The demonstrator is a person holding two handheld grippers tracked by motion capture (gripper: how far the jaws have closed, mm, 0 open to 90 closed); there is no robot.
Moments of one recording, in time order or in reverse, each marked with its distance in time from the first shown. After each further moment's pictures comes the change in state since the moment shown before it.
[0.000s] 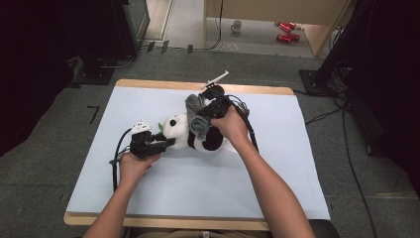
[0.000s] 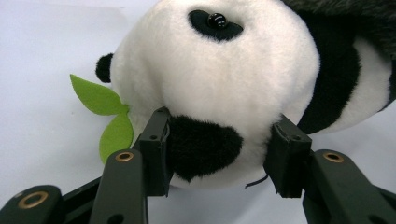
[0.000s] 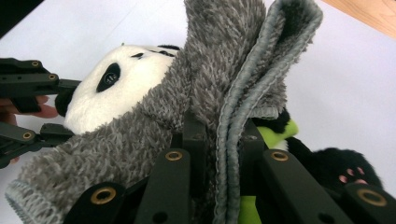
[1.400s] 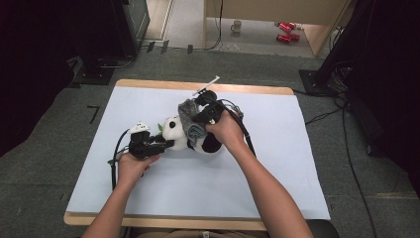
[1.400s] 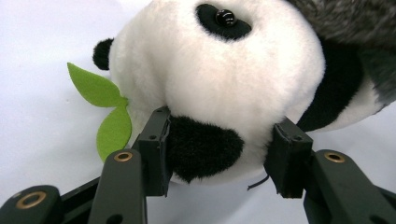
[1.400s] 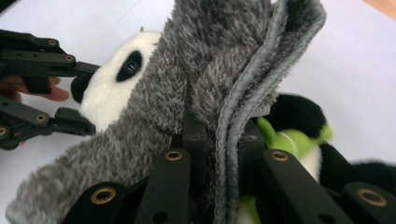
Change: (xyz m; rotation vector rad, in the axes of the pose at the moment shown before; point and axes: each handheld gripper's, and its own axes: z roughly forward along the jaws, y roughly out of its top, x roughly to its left) left arm 0.006 -0.003 0.000 0.028 -0.035 -0.021; right arm 0.019 -0.006 0.007 0.035 0.006 -0.060
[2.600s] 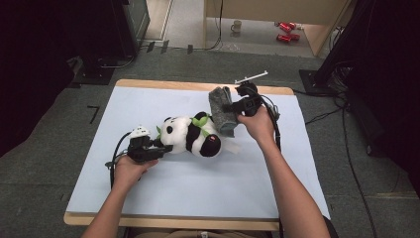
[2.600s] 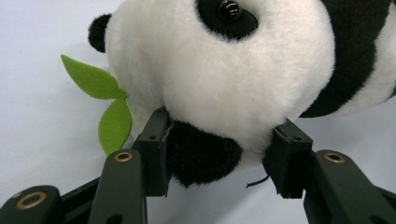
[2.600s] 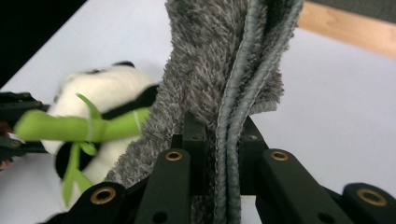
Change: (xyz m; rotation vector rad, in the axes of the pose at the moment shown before) left arm -0.004 -0.009 -0.005 0.043 0.018 0.045; right arm -0.079 -0.041 -0.050 -0.171 0.015 0.210
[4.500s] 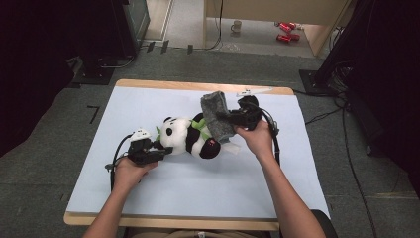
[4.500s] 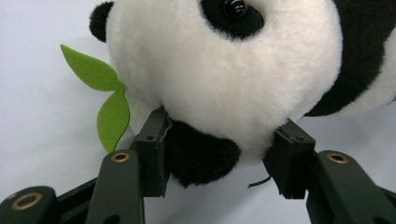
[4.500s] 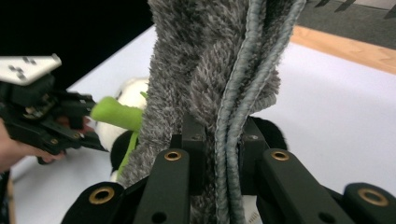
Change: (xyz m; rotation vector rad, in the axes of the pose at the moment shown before) left arm -0.005 -0.005 -0.001 0.006 0.035 0.013; right arm 0.023 -0.034 -0.003 -0.175 0.155 -0.120
